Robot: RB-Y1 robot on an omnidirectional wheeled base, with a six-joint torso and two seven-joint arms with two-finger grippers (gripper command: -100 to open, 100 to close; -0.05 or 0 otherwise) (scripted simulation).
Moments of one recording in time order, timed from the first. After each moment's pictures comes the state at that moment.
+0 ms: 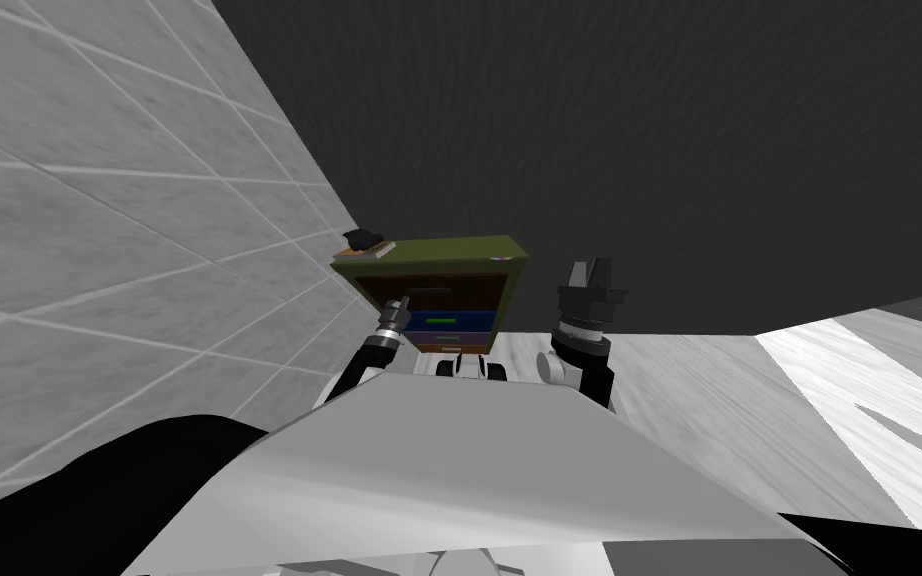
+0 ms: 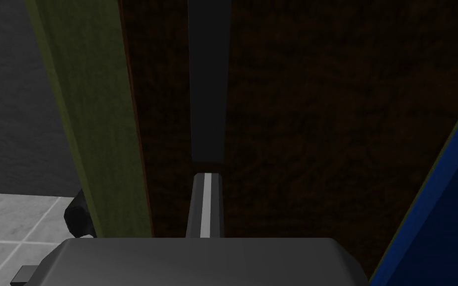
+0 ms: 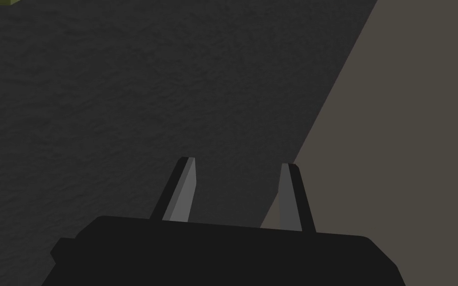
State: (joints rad) left arm 0.71 0.18 -0.10 -2.51 -0.03 0.17 0.18; right arm 0.48 0.03 0.01 -2.32 0.04 -0.62 0.03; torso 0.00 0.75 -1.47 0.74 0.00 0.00
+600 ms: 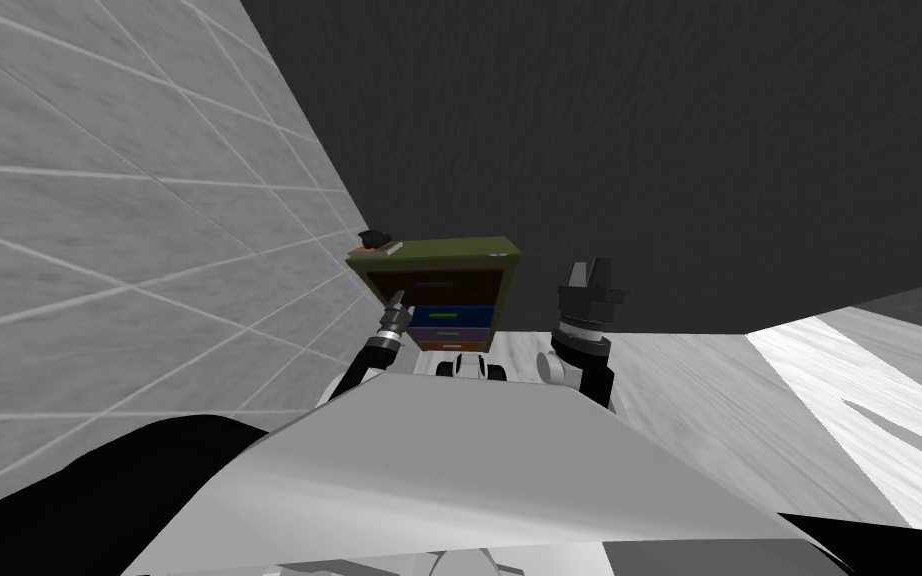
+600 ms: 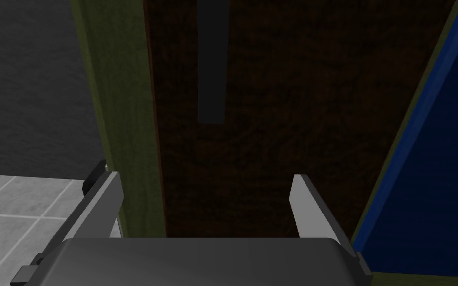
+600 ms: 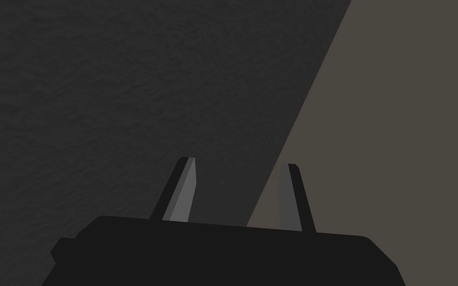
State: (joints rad) left arm 0.72 0.18 -0.11 -2.49 -0.03 0.16 0.18; right arm 0.48 0.03 0.01 -2.32 0.04 -0.62 0.03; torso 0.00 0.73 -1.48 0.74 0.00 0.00
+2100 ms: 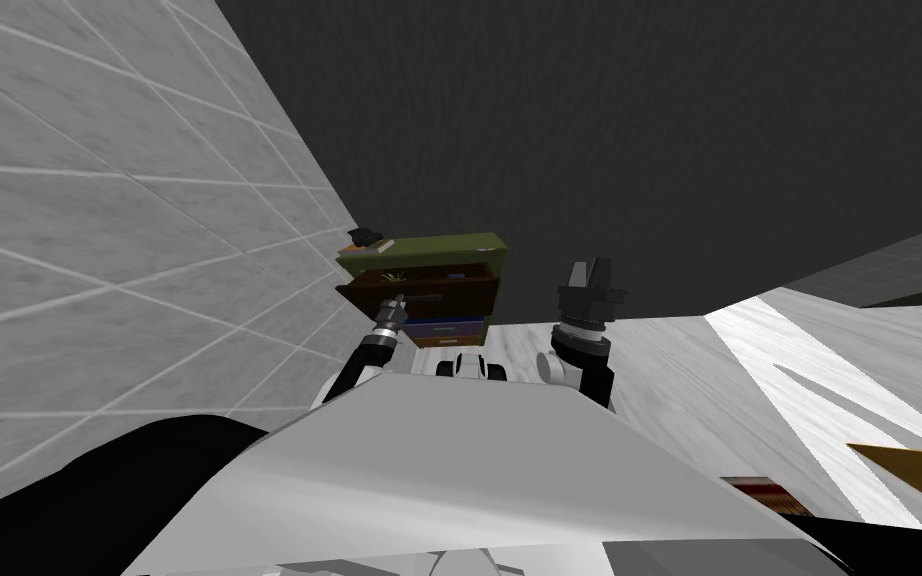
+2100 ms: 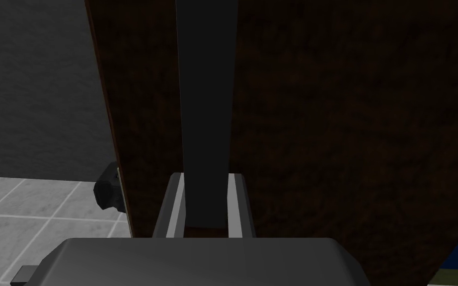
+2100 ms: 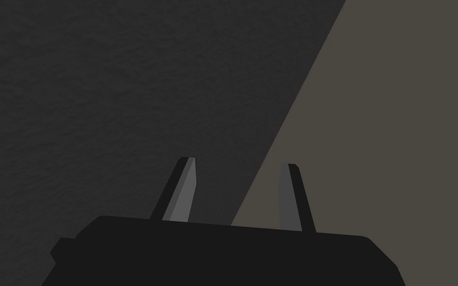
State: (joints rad) left arm 0.71 0.14 -0.07 -2.51 -0.05 0.20 0.19; right arm 0.48 0.03 0.01 -2.32 0.04 -0.62 0.03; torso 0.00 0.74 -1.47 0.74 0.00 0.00
